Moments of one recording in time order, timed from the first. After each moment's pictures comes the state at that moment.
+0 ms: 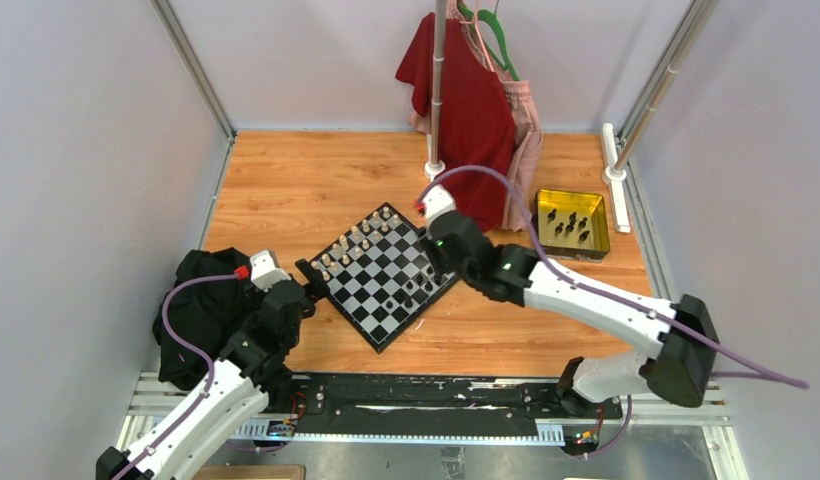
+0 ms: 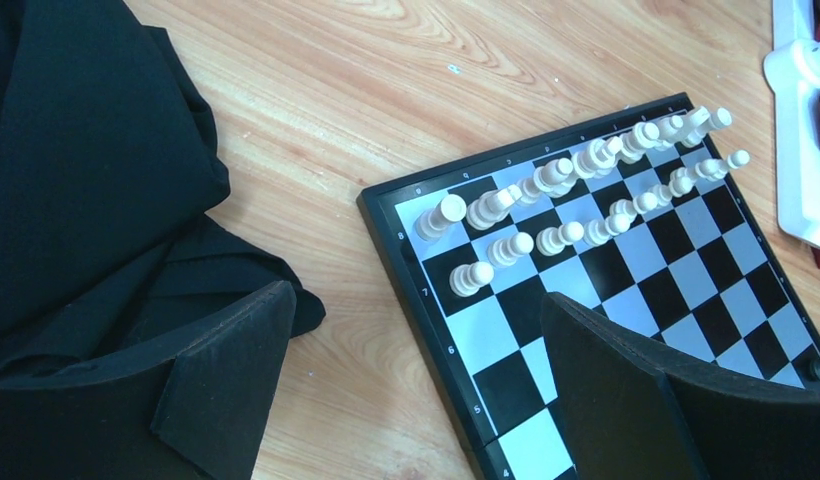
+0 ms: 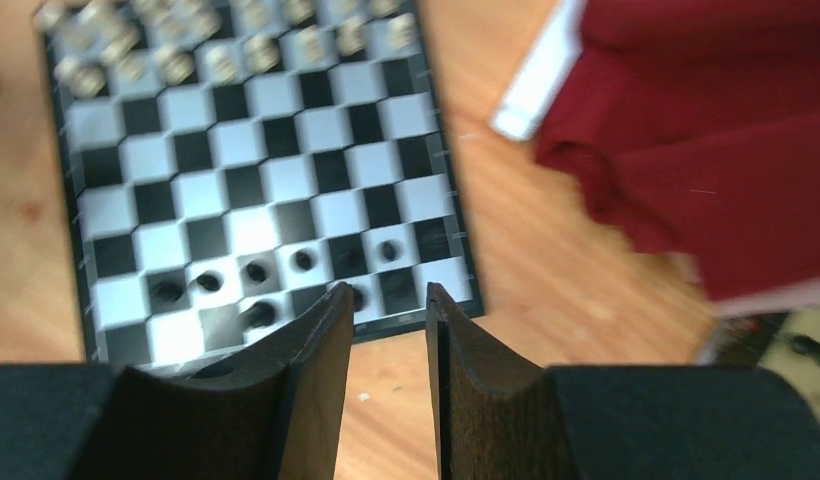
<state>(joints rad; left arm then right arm) -0.55 0.42 0.20 -0.26 -0.68 -0.68 1.05 1.35 1.09 -0.38 0.39 0.14</state>
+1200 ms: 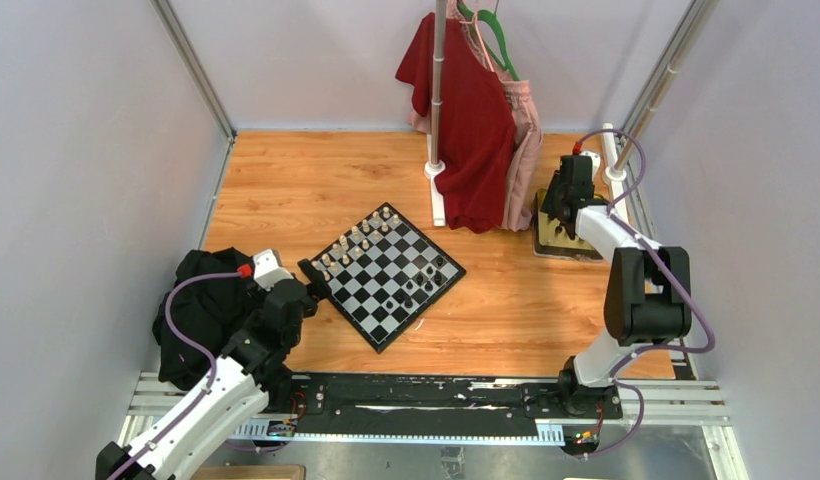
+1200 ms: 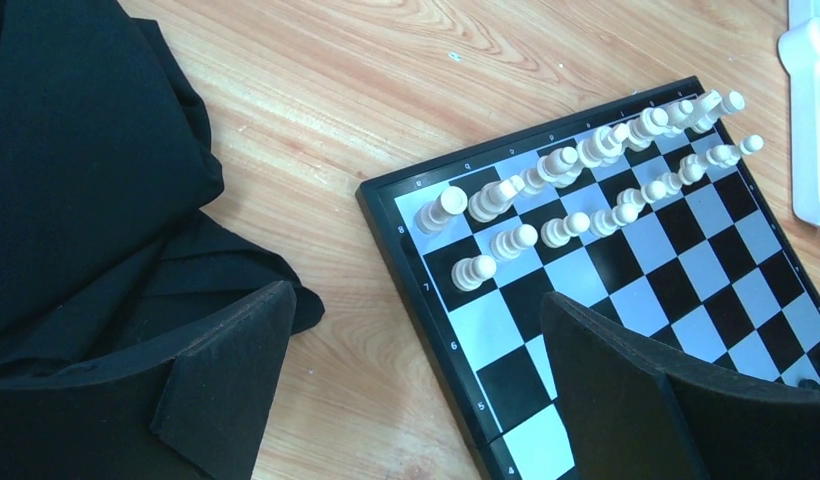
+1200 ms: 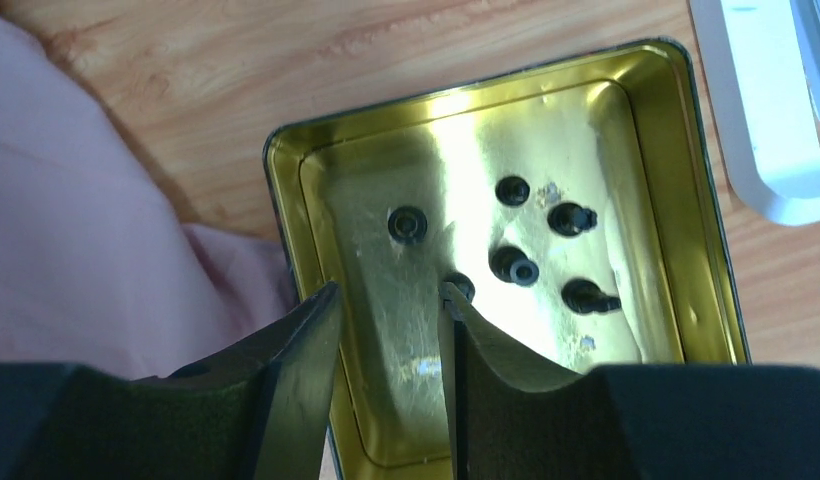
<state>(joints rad) -0.55 0.45 0.20 -0.25 -0.67 -0.68 0.04 1.60 1.02 -0.13 0.24 0.27</state>
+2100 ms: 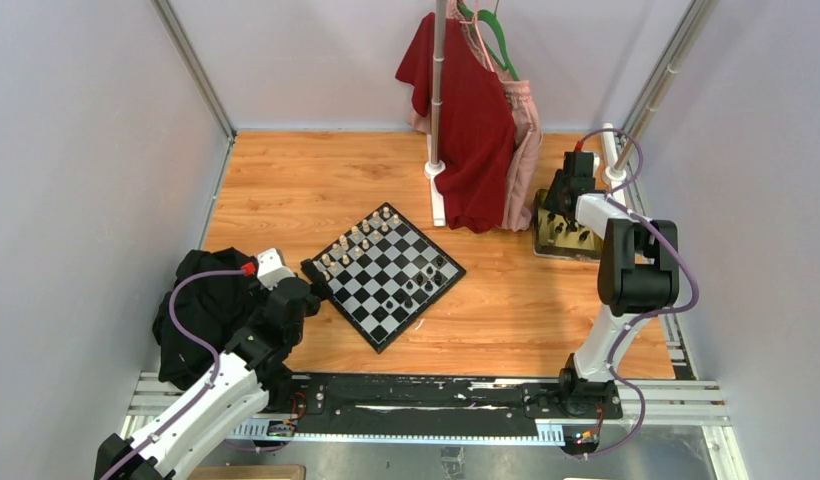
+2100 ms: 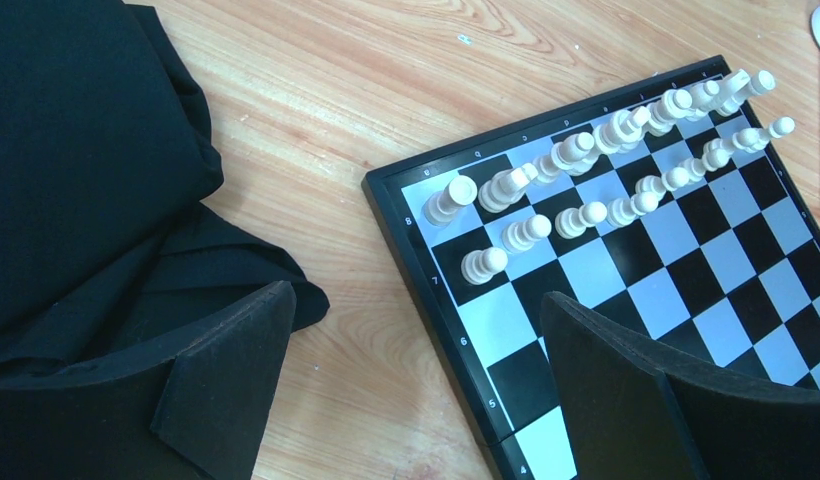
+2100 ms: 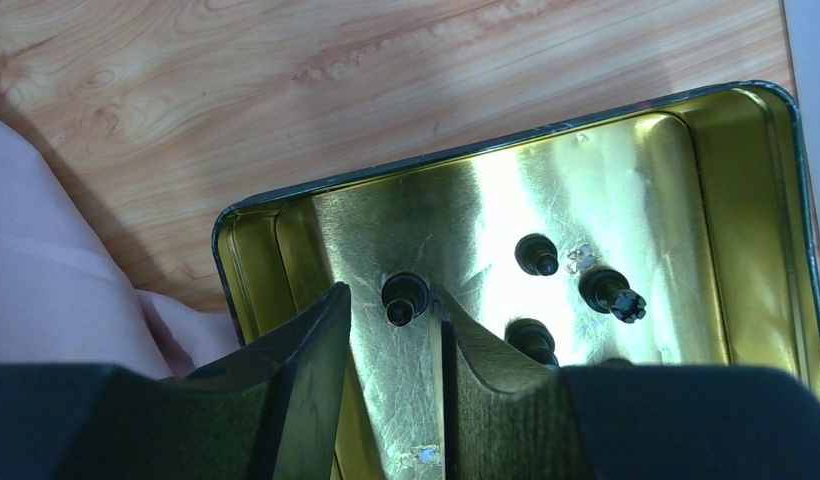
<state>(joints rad) -0.55 0.50 0.20 -0.23 -0.67 -0.67 -0.03 1.82 1.16 -0.11 0.14 0.28</state>
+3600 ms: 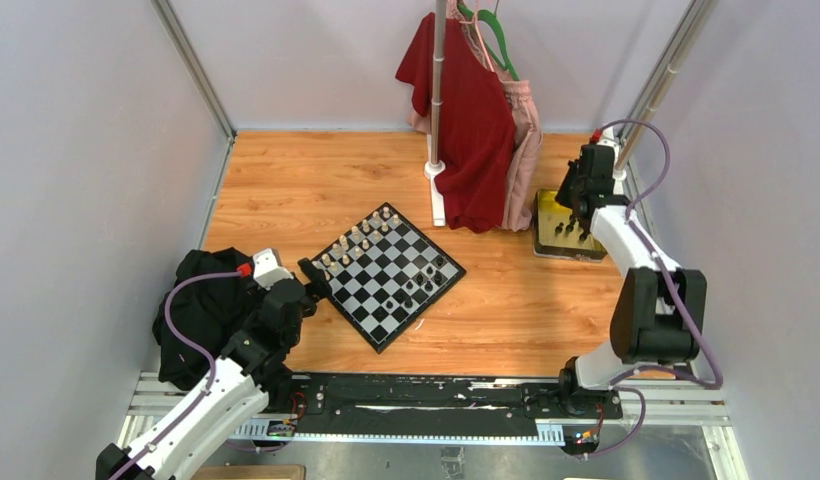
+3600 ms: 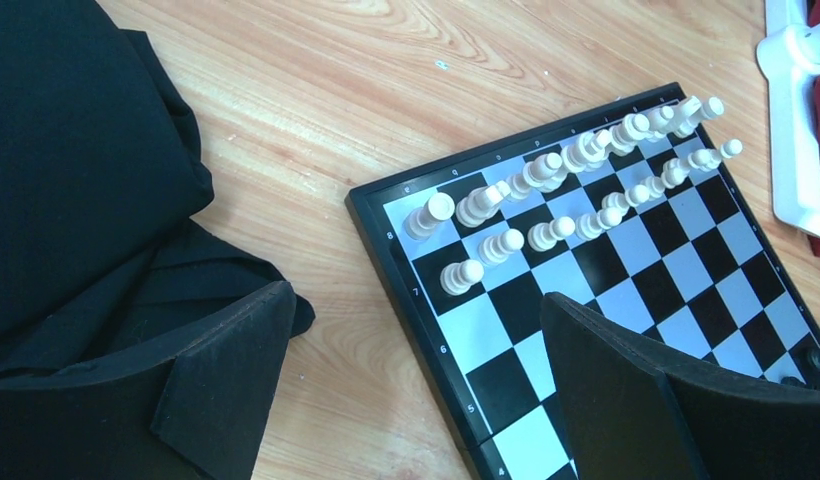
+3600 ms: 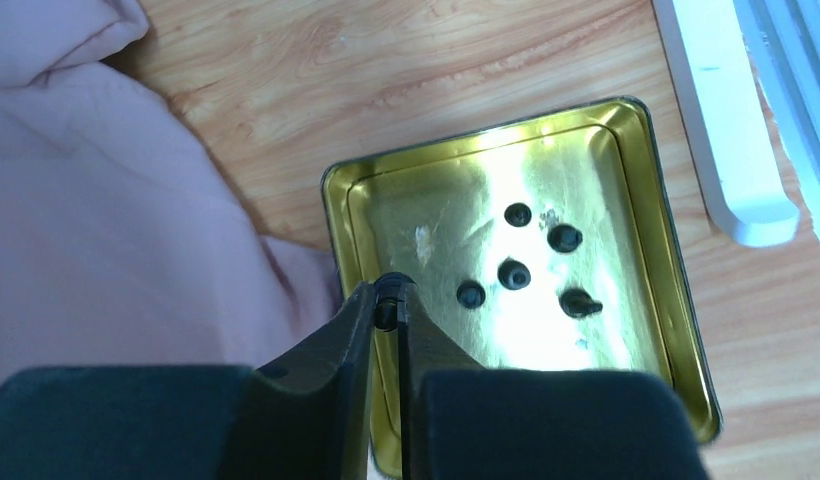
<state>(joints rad) -0.55 0.44 0.20 -0.23 -0.66 -0.66 -0.03 1.56 1.11 -0.18 0.12 0.29</state>
